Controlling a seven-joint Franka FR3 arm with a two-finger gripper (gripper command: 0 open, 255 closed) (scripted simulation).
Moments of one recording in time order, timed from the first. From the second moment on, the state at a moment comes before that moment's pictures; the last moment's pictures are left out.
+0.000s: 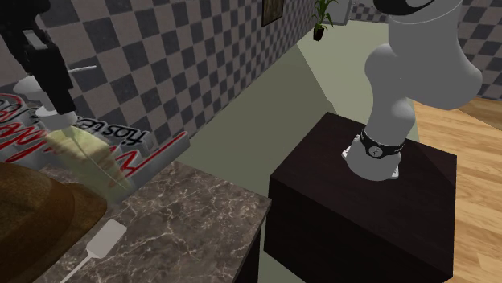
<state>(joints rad) -0.41 0.58 -0.26 -0.95 0.08 1.64 -0.58</state>
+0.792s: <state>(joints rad) -0.39 0.53 -0.26 -1.20 0.07 1.84 -0.58</state>
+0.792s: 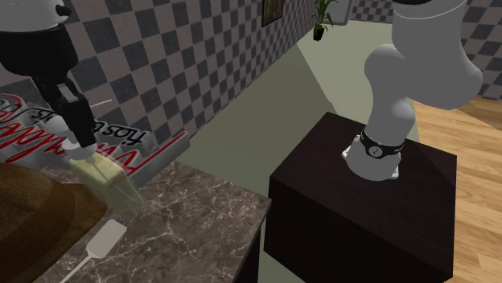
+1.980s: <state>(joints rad) -0.38 0.54 -0.26 -1.37 0.07 2.02 -0.58</state>
